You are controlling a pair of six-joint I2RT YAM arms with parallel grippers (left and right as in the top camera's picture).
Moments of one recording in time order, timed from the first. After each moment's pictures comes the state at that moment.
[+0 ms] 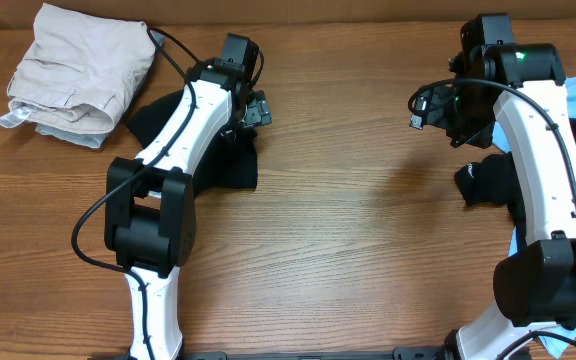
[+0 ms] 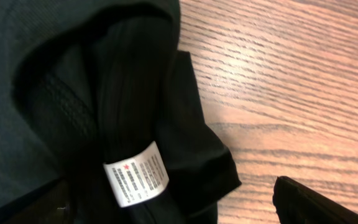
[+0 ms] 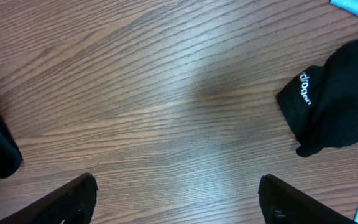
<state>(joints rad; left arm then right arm) -0.28 2.19 1.81 -0.90 -0.16 -0.56 0.04 1.83 1.81 -1.34 -0.09 0.32</state>
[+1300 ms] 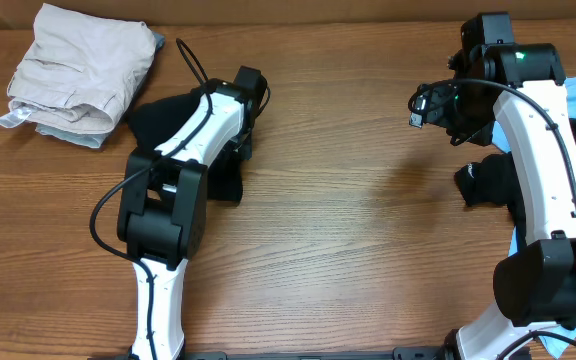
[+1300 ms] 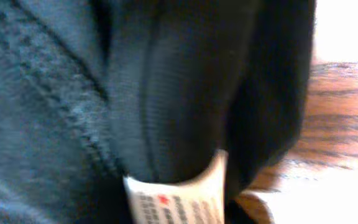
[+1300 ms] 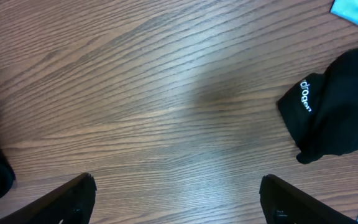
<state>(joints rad) -0.30 2.27 1.72 -1.04 -0.38 -0.36 0.04 1.83 1.81 -1.32 -0.09 0.31</state>
